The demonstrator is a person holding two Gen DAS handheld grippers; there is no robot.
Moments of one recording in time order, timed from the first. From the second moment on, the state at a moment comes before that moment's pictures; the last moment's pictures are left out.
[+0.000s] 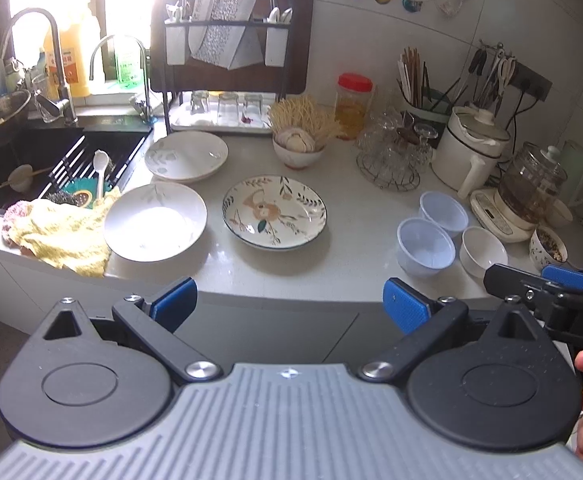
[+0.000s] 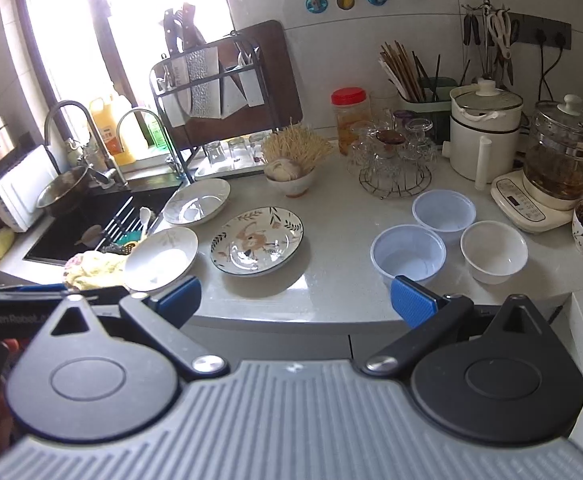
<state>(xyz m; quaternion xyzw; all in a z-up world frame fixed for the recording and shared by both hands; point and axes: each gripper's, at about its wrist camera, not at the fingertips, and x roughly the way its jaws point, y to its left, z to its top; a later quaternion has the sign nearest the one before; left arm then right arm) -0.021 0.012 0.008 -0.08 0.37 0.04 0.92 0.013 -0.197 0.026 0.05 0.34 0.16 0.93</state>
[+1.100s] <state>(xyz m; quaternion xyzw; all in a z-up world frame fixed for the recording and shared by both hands) 0.117 0.161 -0.020 -0.07 0.41 -0.03 0.91 0.098 -0.078 -0.005 0.12 0.36 0.11 0.92</state>
